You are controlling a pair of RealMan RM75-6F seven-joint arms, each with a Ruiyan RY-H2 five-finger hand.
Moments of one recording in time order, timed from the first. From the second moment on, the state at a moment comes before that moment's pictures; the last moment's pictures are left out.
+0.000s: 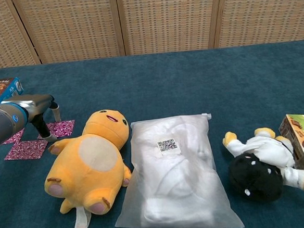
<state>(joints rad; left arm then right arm) -0.84 -1.74 -0.25 -1.25 0.35 1.09 0.95 0.14 -1.17 0.01 -1.59 -1.48 1.34 -0.07</state>
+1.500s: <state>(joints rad) -0.76 -1.55 -0.23 -1.43 0.41 1.15 0.88 0.14 -1.17 0.01 -1.60 -1.48 1.34 -0.08</state>
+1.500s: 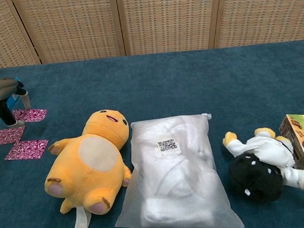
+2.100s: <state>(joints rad) -0.68 -1.48 -0.18 -1.38 0.45 1.09 0.76 0.13 -1.18 0.01 -1.60 -1.49 1.35 -0.10</state>
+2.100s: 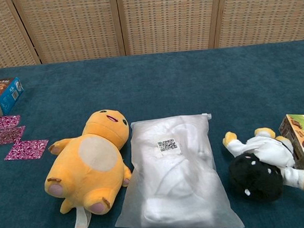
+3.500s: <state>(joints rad) -0.67 -1.52 -0.17 -1.31 0.47 1.06 0.75 0.13 -1.18 0.01 -1.60 -1.49 1.36 -0.09</state>
